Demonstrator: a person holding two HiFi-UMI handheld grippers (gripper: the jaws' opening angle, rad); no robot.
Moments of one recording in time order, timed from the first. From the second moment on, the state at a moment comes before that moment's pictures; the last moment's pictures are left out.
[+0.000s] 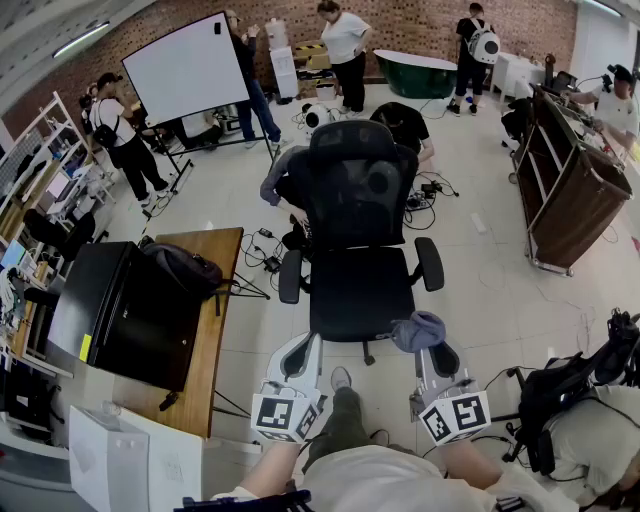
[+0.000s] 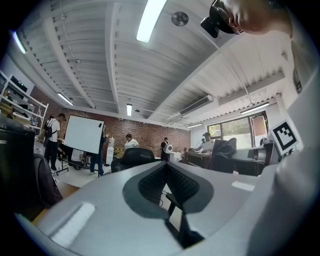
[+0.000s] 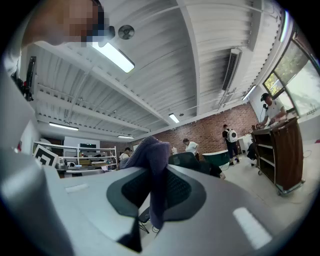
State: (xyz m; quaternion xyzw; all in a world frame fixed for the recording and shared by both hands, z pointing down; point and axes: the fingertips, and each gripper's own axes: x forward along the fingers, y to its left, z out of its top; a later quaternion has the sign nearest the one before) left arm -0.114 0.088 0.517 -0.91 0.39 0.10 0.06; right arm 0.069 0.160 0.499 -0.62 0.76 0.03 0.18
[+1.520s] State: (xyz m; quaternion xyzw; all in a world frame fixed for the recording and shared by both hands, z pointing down) left arm -0.083 -0.274 0.483 -0.89 0.46 0.08 0.05; right arm 0.091 -0.589 0.597 -0.65 0.76 -0.06 -0.02
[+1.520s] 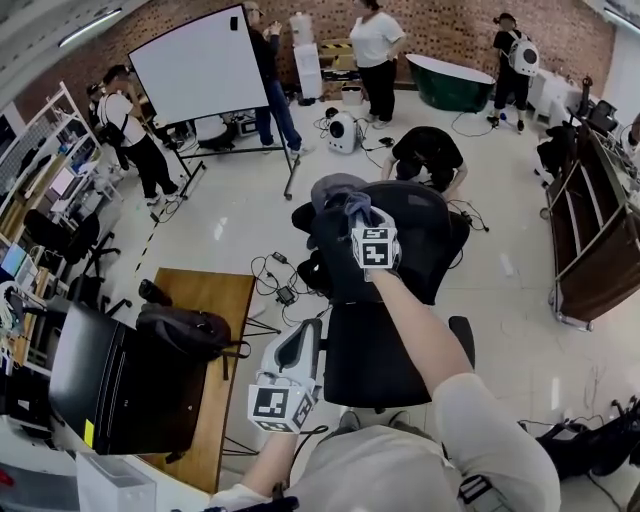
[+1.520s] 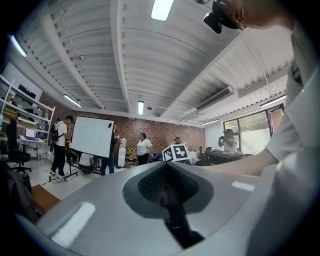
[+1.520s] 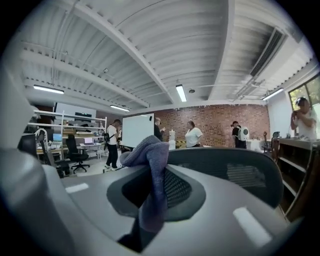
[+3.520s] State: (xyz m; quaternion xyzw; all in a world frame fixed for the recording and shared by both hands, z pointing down) left arm -0.028 -0.353 0.477 -0.90 0.42 0.07 0.00; right arm 0.112 -0.587 0.682 -0.62 0.78 -0.03 -0.05
